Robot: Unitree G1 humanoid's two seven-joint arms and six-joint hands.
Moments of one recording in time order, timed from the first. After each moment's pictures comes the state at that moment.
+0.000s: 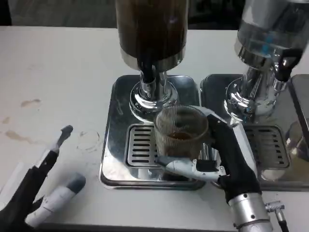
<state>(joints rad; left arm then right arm) 0.28 0.42 0.18 0.32 0.19 -0.74 -0.20 0.04 0.01 0.19 0.26 -0.29 -0.45 -0.15</state>
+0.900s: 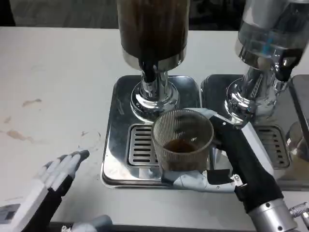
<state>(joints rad) 0.51 0.47 0.16 -0.08 0.61 -0.56 -0.01 0.21 -0.11 0.18 -0.11 -0.23 -0.37 0.07</state>
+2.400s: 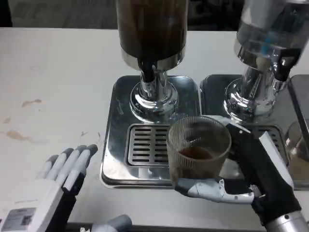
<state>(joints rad) 0.61 0.39 0.08 -0.28 0.80 -0.39 0.13 0.31 -0.13 0.14 -0.19 -0.13 -0.36 0.14</state>
